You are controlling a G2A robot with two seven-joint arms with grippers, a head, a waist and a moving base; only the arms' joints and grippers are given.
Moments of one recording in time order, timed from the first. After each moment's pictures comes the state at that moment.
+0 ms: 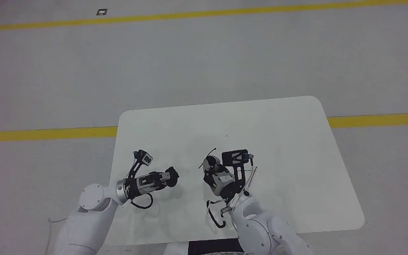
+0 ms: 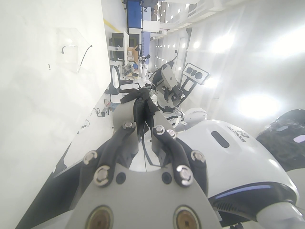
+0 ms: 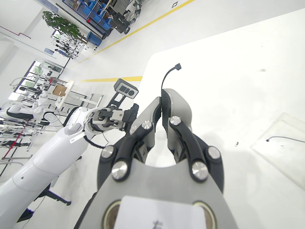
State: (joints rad) left arm 1.61 -1.06 -1.42 -1.47 -0.62 -0.34 -1.26; right arm -1.82 -1.38 0.93 -2.17 -1.07 0.31 0.35
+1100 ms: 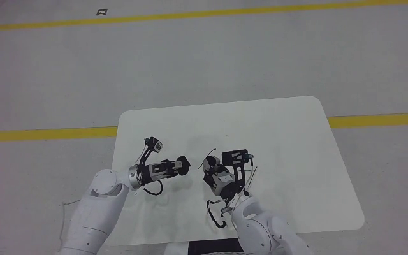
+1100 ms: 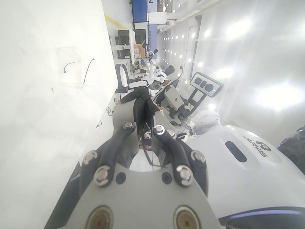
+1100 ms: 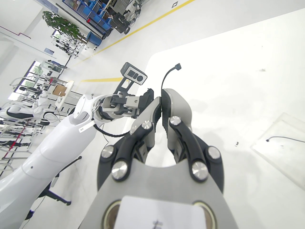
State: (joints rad) left arm 1.46 -1.11 -1.34 -1.42 -0.50 -0.34 -1.22; right arm -1.82 -1.38 0.93 -2.17 -1.07 0.31 0.35
